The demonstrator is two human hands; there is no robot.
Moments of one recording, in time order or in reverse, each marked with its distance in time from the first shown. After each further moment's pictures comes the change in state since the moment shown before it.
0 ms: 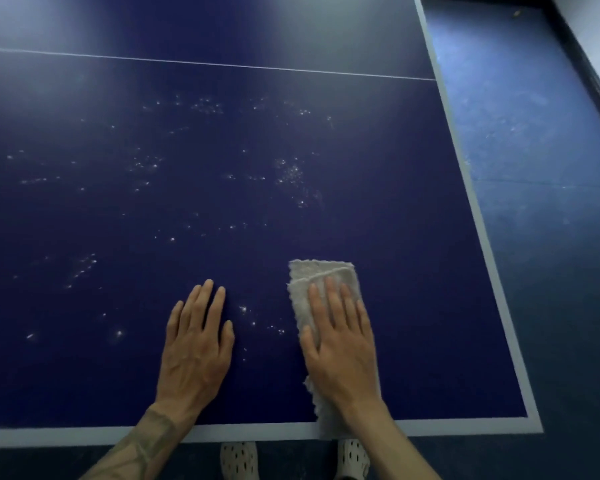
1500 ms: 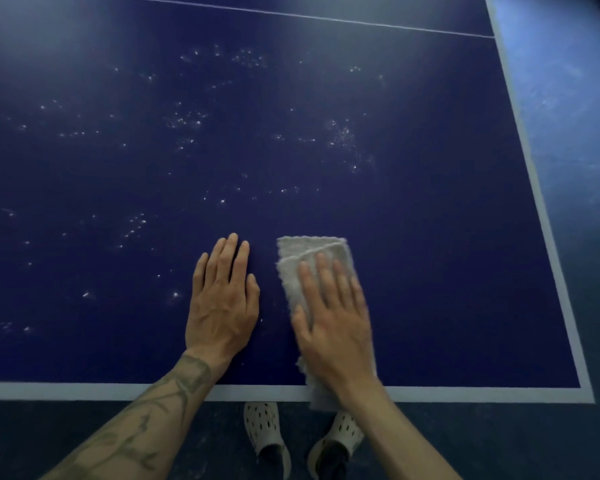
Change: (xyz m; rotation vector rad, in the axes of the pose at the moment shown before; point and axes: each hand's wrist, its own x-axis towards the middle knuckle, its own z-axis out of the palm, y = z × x) left_hand 0.012 -0.051 -0.006 -0.008 0.031 -0.005; right_hand -0.005 -0.093 0.028 -0.021 0.013 -0.073
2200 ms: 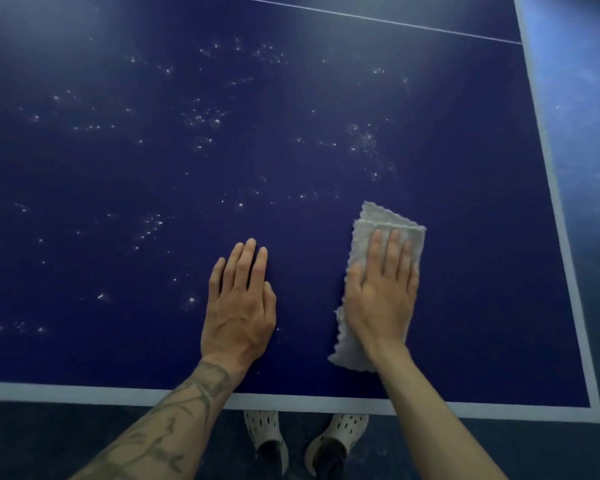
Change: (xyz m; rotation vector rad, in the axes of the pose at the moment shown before) left_hand 0.002 0.001 -0.001 0.014 -0.027 -0.022; right_hand 0.061 0.024 -0.021 0.002 0.041 0.405
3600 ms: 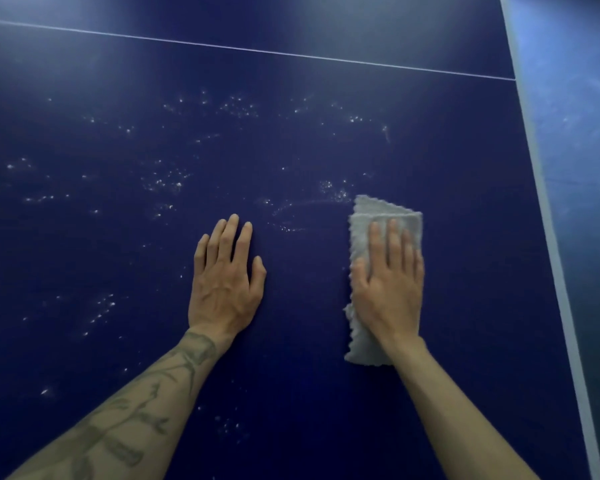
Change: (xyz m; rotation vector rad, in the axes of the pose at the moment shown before) left_hand 0.168 0.024 -0.001 -0.003 0.000 -0.054; right_hand 0.147 0.028 -0.026 -0.002 -0.027 -0.116
